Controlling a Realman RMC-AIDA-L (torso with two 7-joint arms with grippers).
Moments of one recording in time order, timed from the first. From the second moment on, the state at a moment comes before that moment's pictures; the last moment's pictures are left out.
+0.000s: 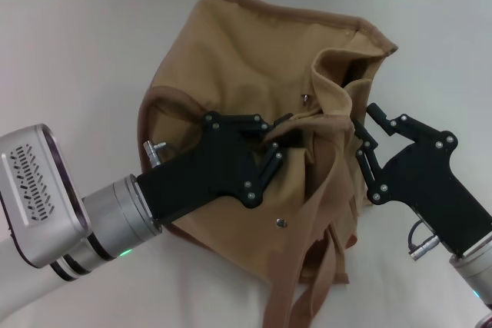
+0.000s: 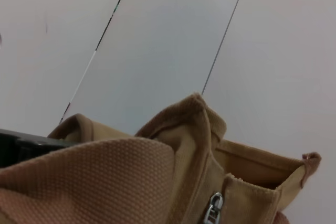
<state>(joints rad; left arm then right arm) -0.55 -2.08 0.23 -0.18 2.05 1.61 -0.20 0.28 2.09 0.16 0.30 -2.19 -1.56 -0.32</state>
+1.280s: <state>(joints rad) -0.55 -2.08 0.23 -0.19 2.05 1.60 -0.20 0.30 2.09 0.13 0.37 -2.19 -1.51 -0.39</state>
